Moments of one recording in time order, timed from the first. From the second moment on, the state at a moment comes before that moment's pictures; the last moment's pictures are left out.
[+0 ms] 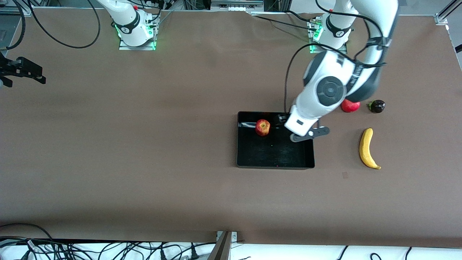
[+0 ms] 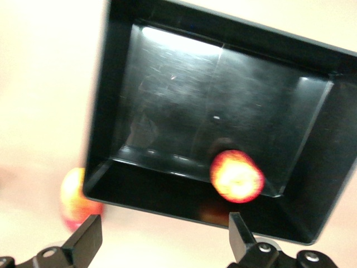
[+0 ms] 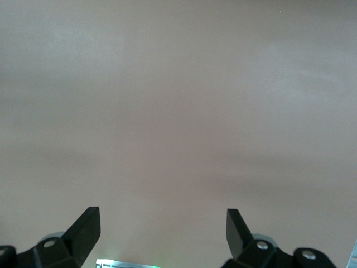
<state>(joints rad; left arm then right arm) -0.39 0.37 0.01 -1.68 -0.14 1.89 -0.57 -0.05 -0.01 -0.05 -1.62 -0.04 1.56 -0.24</state>
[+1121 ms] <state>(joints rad) -0.02 0.52 0.08 -1.69 -0.01 2.02 0.16 -0.05 -0.01 -0.05 -1.62 -0.04 1.56 -0.24</state>
